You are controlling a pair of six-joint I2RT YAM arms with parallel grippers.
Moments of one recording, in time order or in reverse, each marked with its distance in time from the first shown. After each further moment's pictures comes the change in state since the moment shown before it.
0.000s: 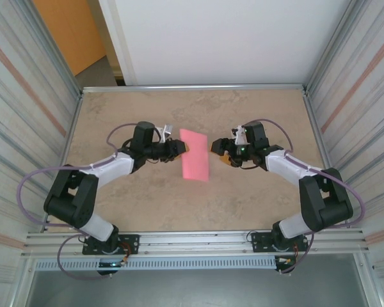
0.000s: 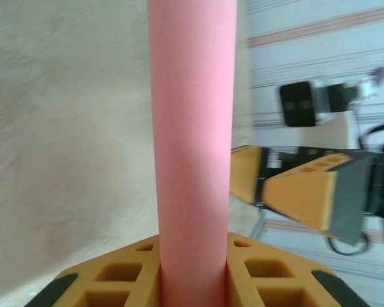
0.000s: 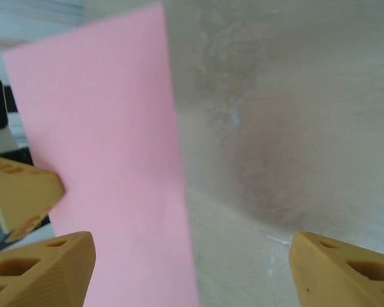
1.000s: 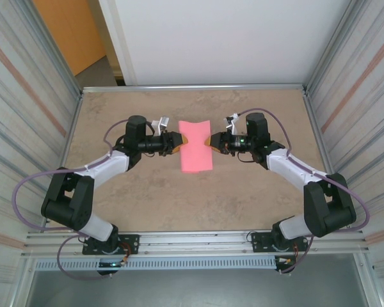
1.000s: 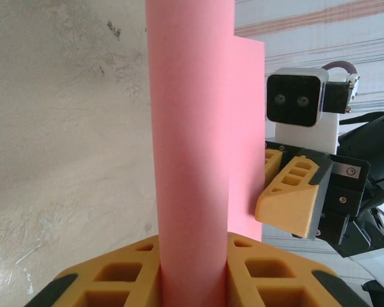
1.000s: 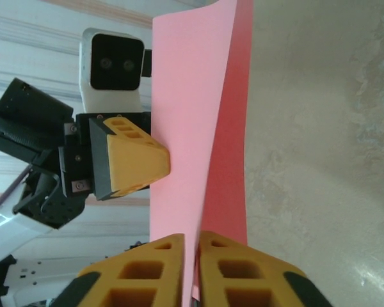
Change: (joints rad) left arm 0.055 -0.019 0.016 0.094 0.148 -0.110; right arm 0.026 -0.045 0.060 0.172 -0.194 0.094
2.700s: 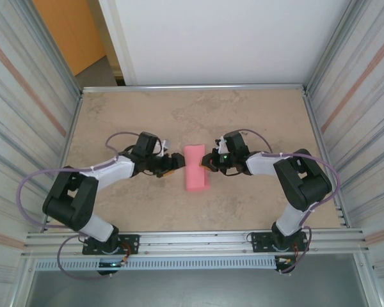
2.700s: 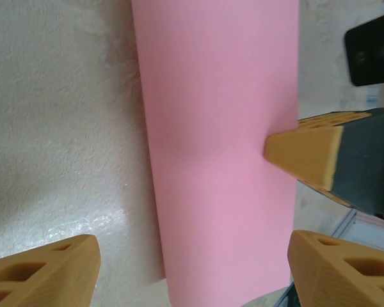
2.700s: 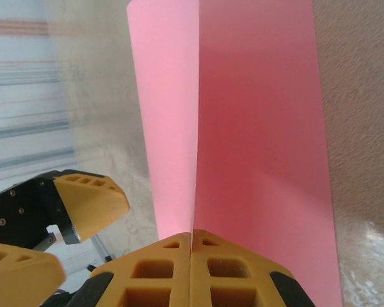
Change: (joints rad) left arm -0.092 0.026 -0.060 -0.424 -0.343 0.305; right arm 0.137 0.292 -0.086 0.080 0.275 0.056
